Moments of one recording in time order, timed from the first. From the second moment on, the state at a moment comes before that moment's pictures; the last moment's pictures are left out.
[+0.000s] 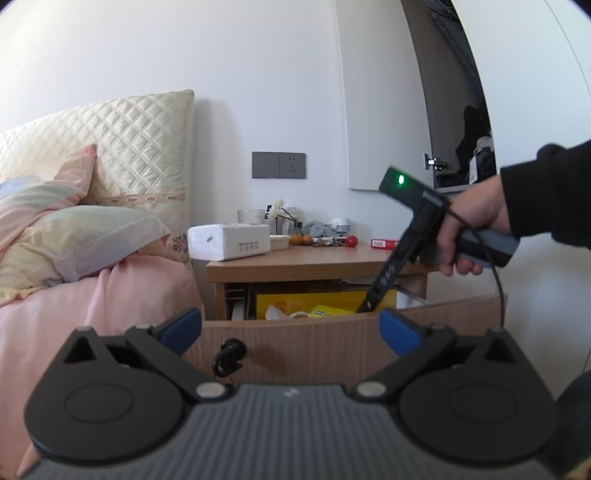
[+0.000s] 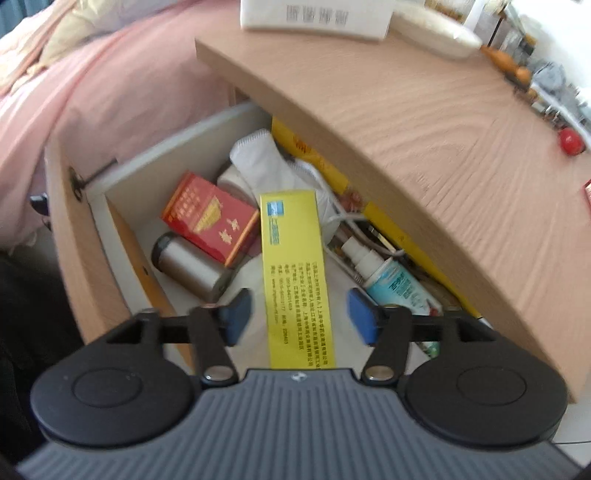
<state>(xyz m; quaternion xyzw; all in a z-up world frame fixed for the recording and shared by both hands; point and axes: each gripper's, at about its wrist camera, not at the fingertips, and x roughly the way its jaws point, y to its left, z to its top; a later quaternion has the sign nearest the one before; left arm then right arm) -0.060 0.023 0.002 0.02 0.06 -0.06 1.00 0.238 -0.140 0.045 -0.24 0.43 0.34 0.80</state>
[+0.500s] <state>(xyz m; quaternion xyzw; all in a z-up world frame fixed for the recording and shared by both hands) -0.057 0.024 0.004 0.02 0.06 -0.05 1.00 0.135 -0.187 0.110 -0.08 0.24 0.27 0.93</state>
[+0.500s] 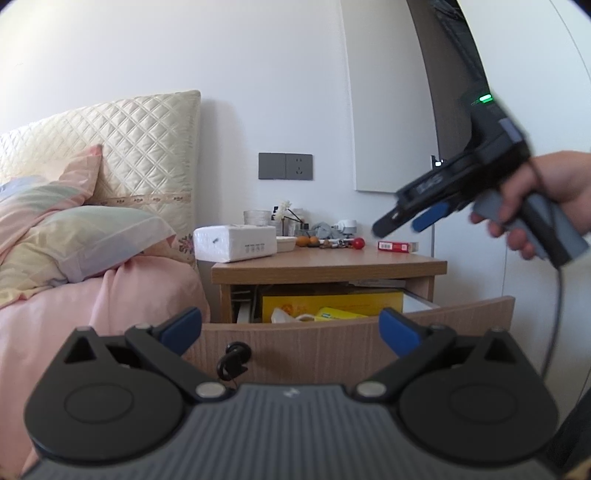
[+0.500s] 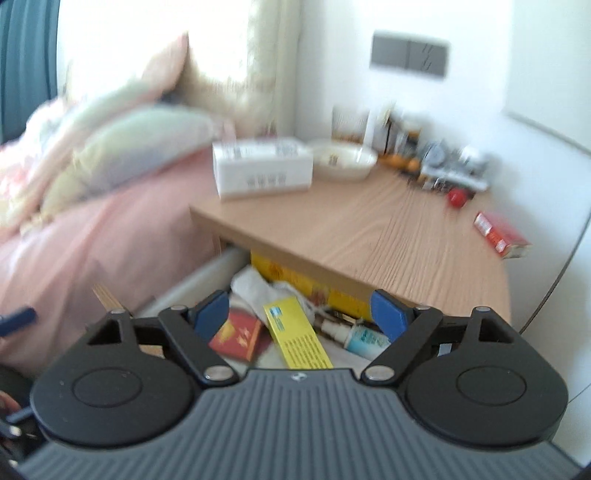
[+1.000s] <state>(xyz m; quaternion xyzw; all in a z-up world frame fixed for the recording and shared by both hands) -0.067 0.023 0.005 0.01 0.05 -0.05 1.00 0.021 -0.217 0.069 0.02 0.16 0.25 0.96</state>
